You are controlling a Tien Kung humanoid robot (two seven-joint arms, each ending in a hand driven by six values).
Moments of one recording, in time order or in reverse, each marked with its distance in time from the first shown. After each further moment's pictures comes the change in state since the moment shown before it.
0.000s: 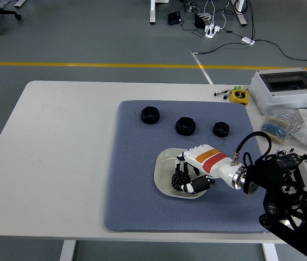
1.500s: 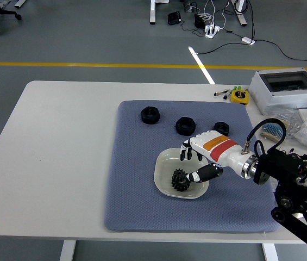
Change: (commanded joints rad) left arm 0.002 0.002 0.001 0.000 0.001 -0.001 -0.001; right arm -0.028 -0.060 0.140 0.173 -0.050 0.046 -0.042
